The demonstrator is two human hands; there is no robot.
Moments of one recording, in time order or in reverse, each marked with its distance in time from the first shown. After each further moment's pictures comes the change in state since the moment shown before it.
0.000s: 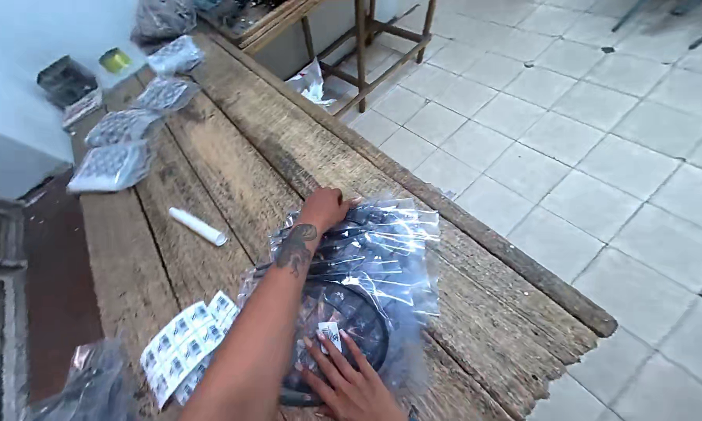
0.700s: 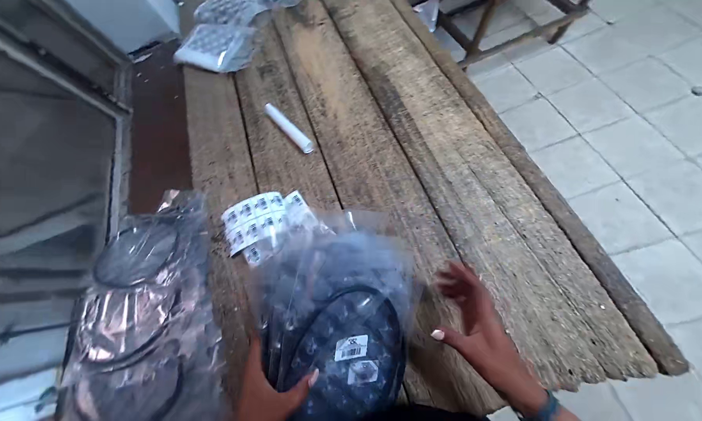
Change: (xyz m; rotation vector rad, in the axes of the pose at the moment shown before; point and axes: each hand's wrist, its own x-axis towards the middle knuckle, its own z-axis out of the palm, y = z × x) left_hand -0.474 0.013 0.145 -0.873 0.626 -0.771; right_hand -0.030 0.044 -0.086 0.887 0.000 0.353
